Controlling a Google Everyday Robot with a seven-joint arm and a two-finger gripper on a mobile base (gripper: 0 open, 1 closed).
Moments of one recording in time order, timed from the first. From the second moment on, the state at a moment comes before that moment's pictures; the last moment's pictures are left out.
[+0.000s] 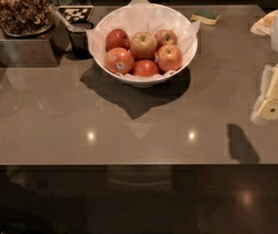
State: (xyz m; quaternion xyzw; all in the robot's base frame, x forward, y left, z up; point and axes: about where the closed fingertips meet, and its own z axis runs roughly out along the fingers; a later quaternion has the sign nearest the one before) arm 0.438 -0.212 0.993 -0.60 0.78 -0.05 0.18
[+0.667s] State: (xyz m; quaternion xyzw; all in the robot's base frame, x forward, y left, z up) arm 0.445 -0.204 1.001 -0.61 0.77 -0.04 0.20
